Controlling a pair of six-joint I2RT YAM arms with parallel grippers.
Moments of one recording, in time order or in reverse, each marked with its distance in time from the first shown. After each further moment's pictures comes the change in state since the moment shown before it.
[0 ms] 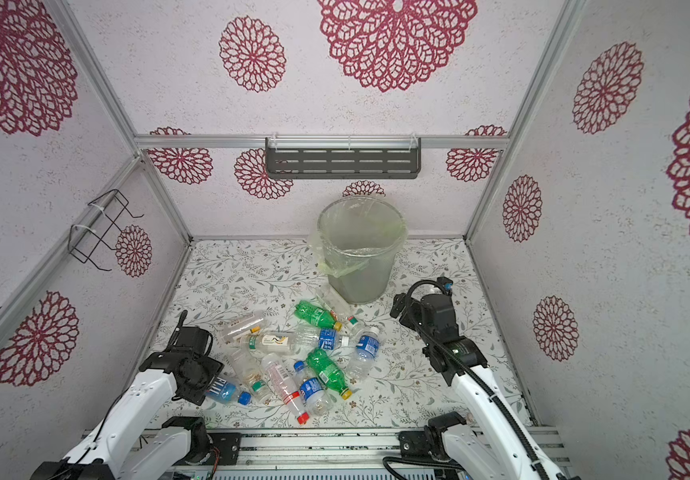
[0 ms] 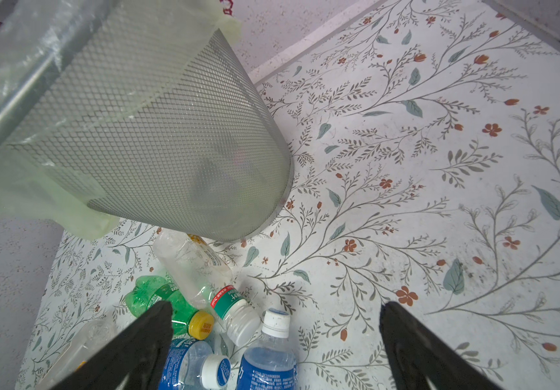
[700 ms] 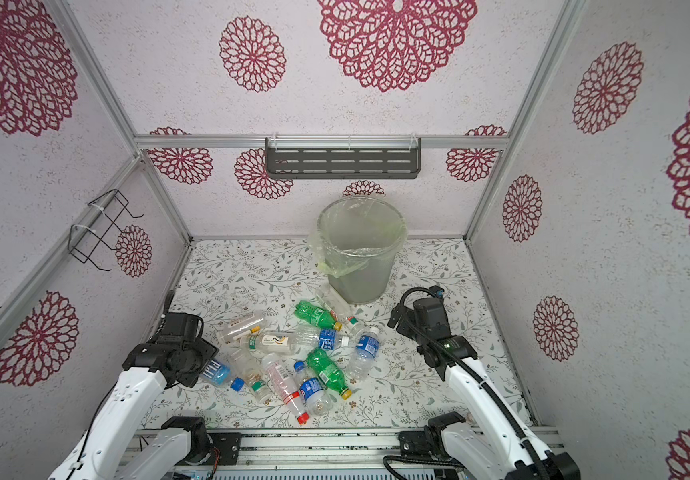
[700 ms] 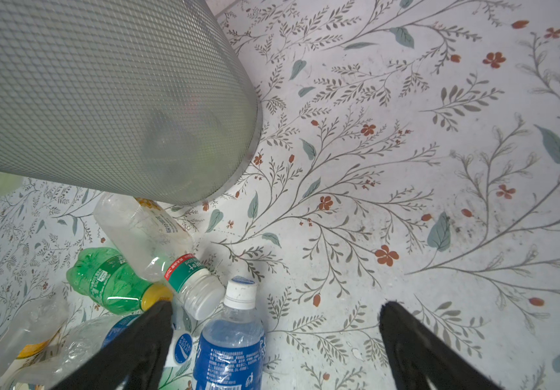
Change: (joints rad) left arm 0.011 -0.043 0.194 -0.057 -0.025 0.148; right arm 0.000 0.090 -0.055 -0.039 -0.027 0.000
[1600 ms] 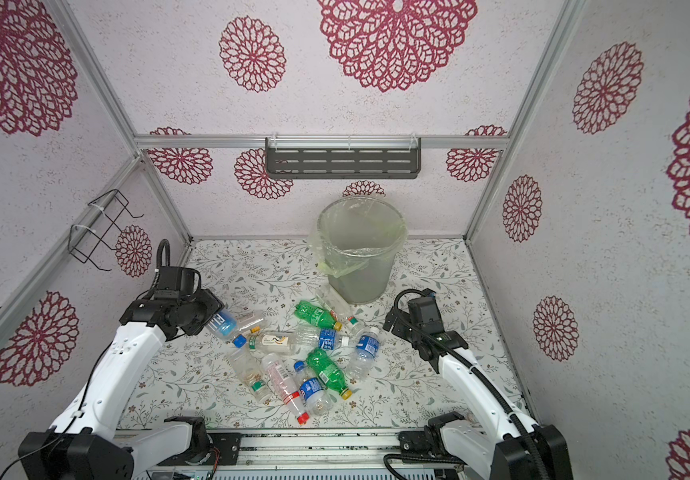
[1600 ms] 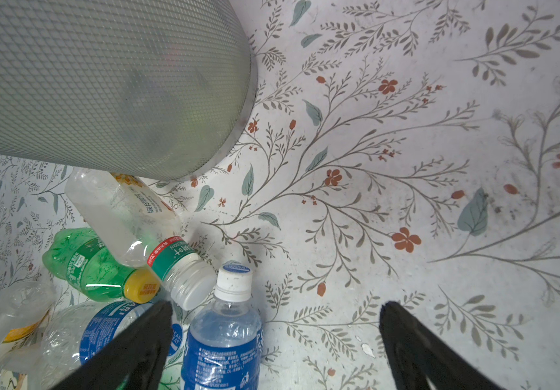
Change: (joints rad) left arm -0.018 0.301 0.374 0.130 0.115 0.218; right arm 0.000 0.097 -0.014 0.035 -0.059 0.013
